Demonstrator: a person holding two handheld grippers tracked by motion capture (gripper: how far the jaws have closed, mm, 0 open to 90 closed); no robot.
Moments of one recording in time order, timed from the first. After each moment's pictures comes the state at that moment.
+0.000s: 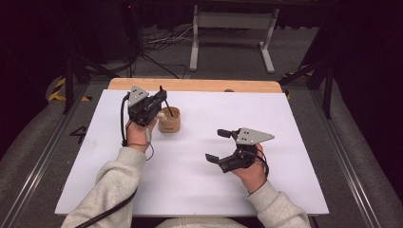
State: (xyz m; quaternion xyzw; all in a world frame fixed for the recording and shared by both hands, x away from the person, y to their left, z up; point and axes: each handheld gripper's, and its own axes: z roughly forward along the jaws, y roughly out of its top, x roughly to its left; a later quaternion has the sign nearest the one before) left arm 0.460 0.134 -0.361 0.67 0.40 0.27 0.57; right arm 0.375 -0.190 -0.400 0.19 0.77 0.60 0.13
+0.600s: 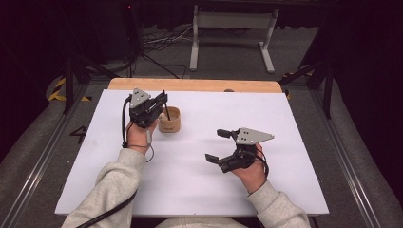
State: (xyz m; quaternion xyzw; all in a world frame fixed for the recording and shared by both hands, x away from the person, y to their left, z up) left arm 0.460 0.135 -0.368 0.67 0.40 0.26 0.56; right arm 0.375 -0.189 -0.401 0.19 0.77 0.60 0.13
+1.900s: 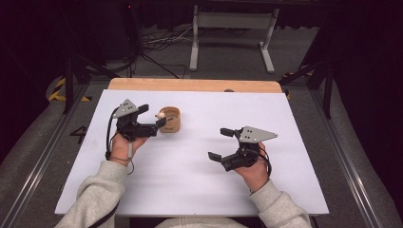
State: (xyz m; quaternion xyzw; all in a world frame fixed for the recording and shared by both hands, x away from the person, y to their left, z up) left arm 0.438 0.175 -0.388 0.72 0.35 0.18 0.57; right arm 0.377 -0.197 -0.398 0.20 0.76 0.60 0.13
